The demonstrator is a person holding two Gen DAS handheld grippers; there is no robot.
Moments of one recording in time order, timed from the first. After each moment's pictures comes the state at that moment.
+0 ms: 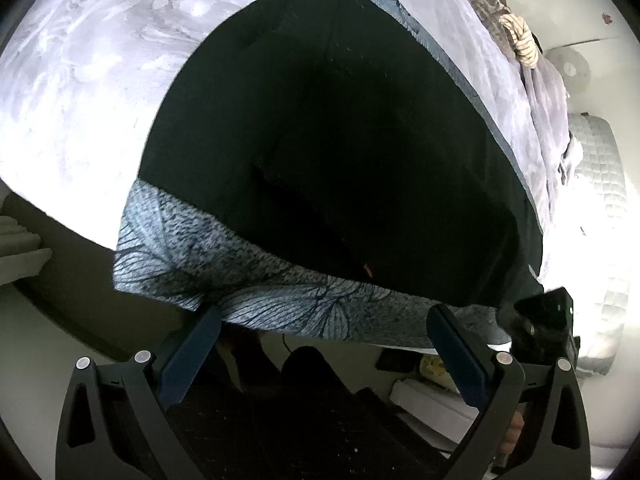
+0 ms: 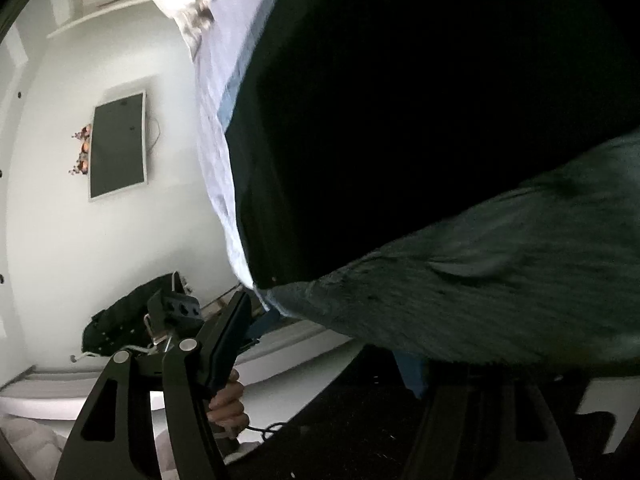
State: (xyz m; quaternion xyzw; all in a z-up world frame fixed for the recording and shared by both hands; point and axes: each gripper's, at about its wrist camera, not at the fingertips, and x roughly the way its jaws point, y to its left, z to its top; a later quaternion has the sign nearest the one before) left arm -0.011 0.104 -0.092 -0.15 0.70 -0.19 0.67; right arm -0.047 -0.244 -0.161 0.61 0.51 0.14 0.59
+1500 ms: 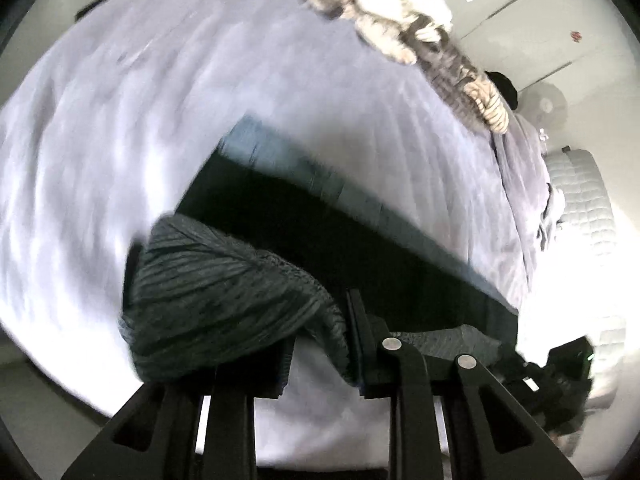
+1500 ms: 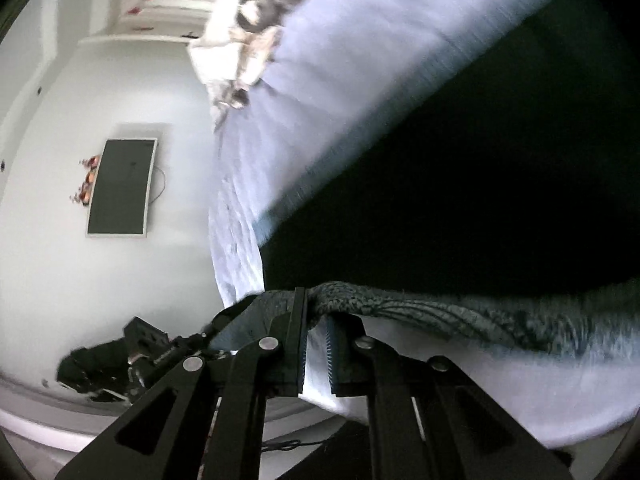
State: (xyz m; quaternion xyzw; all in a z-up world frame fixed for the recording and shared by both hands) left arm 0.135 0.035 -0.002 -0.14 0.60 -0.20 0.76; right arm 0.010 -0.377 -0.047 0.53 0.43 0.05 0.73
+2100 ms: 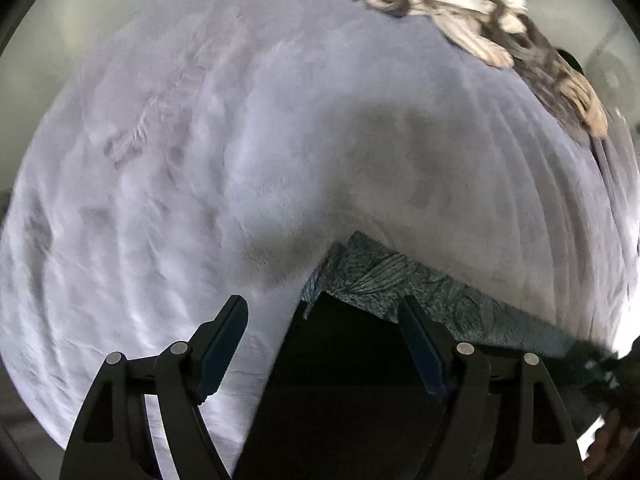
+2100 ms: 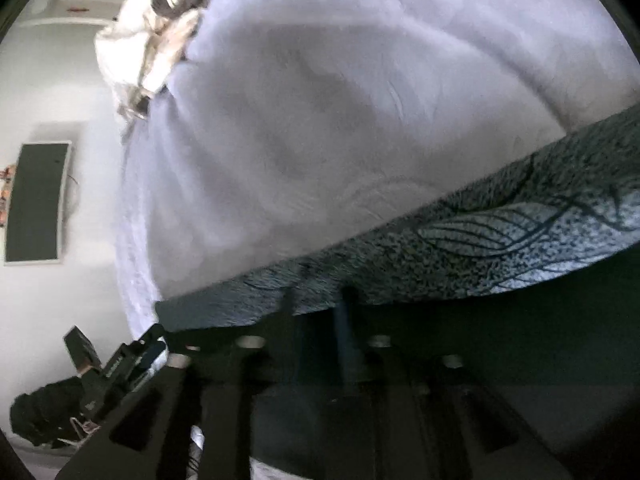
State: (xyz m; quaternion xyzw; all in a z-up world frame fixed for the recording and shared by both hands) left arm 0.273 0.024 -0.072 0.00 0.60 -0.10 0.79; right arm 0.143 -0.407 -0.120 0.48 0.51 -0.05 0.71
